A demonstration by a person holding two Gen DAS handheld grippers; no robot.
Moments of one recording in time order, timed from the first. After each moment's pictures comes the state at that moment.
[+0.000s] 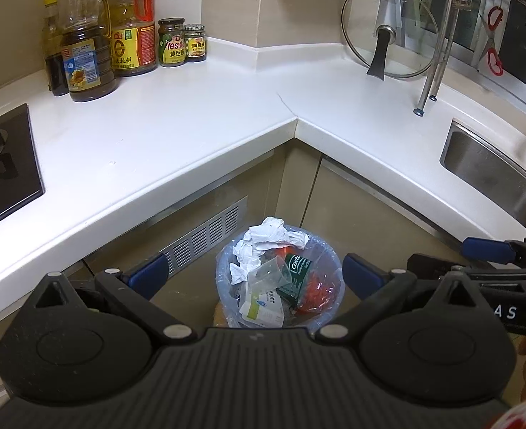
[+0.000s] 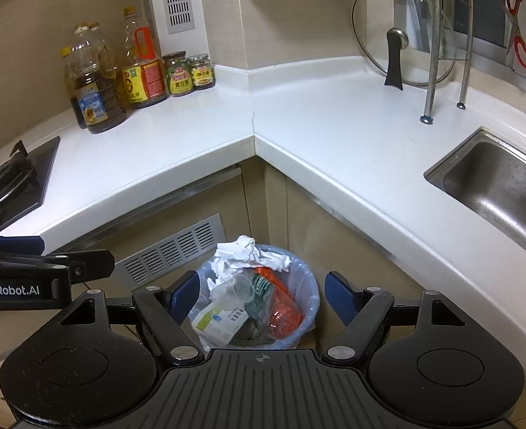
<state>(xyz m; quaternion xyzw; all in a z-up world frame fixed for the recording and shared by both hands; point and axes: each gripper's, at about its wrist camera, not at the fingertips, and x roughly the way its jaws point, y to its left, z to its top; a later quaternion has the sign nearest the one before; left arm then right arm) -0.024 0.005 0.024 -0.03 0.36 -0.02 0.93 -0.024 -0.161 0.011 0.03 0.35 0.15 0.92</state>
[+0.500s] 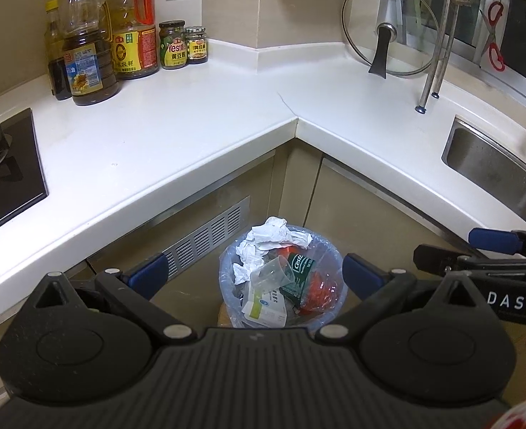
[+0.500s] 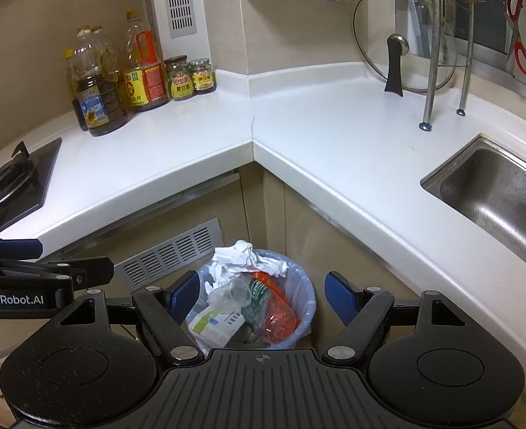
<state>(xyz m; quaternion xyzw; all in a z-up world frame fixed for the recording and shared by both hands) -0.026 0.001 0.025 -0.02 0.36 -0.01 0.93 -0.024 -0.166 0.013 0.03 0.35 0.15 0.93</state>
